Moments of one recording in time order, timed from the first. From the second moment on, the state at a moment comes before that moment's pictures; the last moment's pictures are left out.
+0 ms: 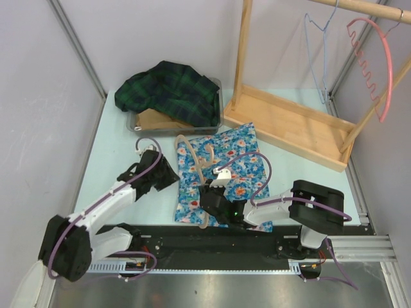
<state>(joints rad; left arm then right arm) -0.44 1.07 0.58 -0.41 -0.06 -0.89 1.31 1.68 0.73 0.44 0.83 0.87</state>
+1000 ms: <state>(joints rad) -0.31 1.54 0.61 0.19 0.16 -0.75 1.29 1.67 0.74 0.37 0.81 0.94</state>
